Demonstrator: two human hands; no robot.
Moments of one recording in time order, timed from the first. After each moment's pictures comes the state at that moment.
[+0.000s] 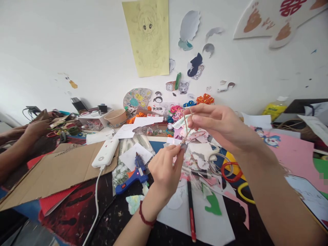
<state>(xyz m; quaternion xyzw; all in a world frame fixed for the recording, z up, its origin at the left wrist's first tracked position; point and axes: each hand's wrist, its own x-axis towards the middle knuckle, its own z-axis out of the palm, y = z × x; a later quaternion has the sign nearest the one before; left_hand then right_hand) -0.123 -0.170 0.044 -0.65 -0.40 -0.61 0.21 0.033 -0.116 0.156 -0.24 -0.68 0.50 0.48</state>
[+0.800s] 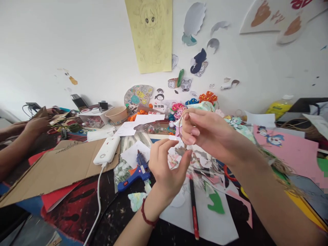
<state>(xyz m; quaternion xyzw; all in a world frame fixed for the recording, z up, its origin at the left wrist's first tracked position) -0.125 -0.178 0.055 -0.61 -0.42 -0.65 0.14 0.004 -0.133 0.151 -0.15 -0.64 0.62 0.42</state>
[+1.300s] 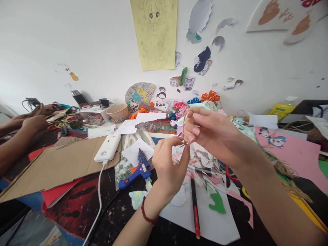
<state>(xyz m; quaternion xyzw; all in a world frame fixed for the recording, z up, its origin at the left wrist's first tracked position) -0.127 -0.175 0.059 -0.63 -0.44 -0.64 0.09 -0.001 -0.135 0.148 -0.20 -0.64 0.59 0.44</state>
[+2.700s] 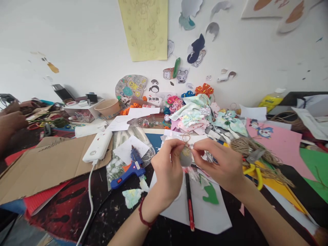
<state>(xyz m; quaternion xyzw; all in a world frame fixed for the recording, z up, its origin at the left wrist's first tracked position) -0.112 -0.180 0.049 -0.60 -0.45 -0.66 -0.06 0.031 -0.156 0.064 -0.26 -0.82 -0.03 0.51</state>
